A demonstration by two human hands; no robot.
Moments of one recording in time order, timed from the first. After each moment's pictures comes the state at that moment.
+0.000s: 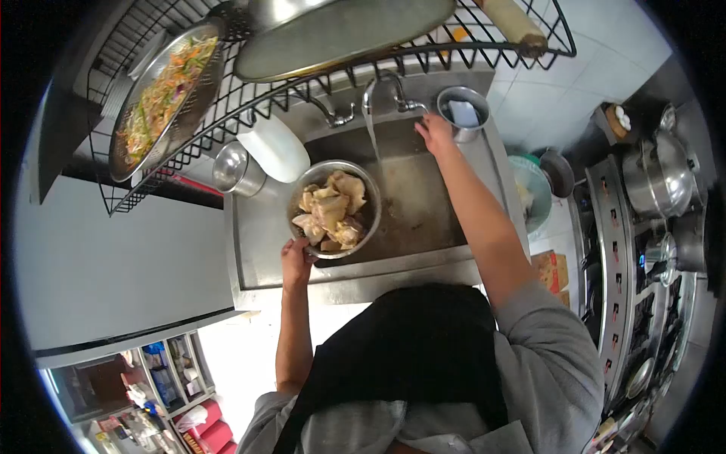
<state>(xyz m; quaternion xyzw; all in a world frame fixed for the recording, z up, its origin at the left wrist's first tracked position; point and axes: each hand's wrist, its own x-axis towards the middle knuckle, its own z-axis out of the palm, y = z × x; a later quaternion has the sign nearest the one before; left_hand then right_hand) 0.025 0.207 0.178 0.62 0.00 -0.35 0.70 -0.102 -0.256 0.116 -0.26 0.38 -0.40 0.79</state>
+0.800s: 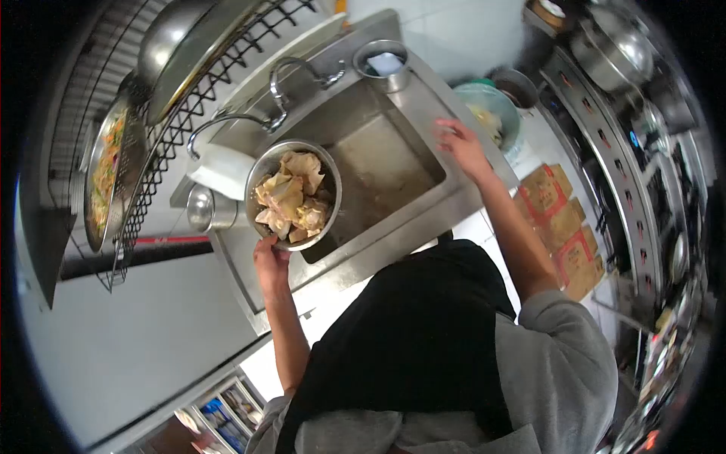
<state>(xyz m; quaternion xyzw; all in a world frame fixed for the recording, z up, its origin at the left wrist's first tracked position) 0.061 0.205 0.203 0.60 -0.09 -0.42 0.68 -0.347 -0.090 0.154 -0.47 0.39 -0.44 0.66</state>
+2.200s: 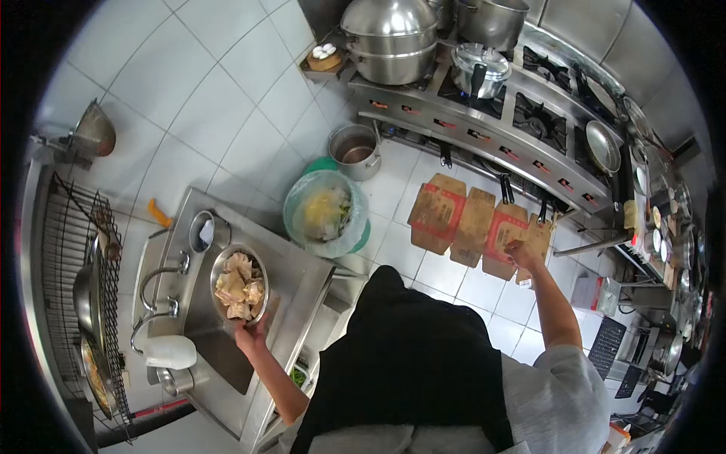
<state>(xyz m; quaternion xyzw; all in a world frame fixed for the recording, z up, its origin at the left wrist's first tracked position) -0.156 0.034 0.133 0.52 -0.10 -0.53 0.66 -0.998 0.158 0.040 -0.37 0.80 -0.15 0.44</state>
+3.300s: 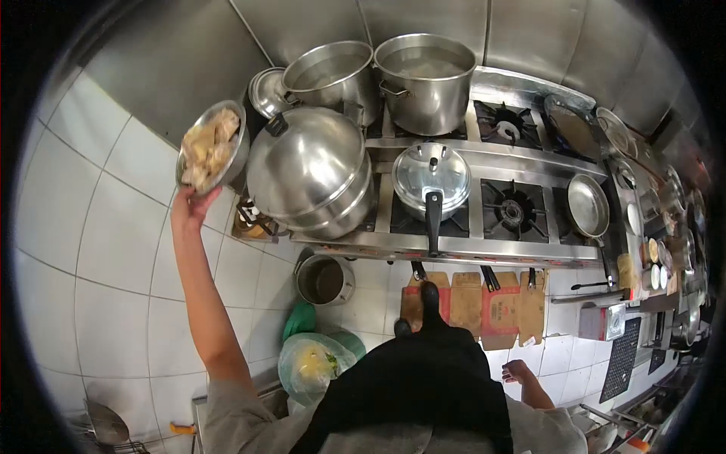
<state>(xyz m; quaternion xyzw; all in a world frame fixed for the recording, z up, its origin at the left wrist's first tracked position) -0.738 -0.730 0.461 0.28 -0.54 -0.64 0.47 -1.070 0.137 -0.020 0.15 0.75 -0.25 0.60</state>
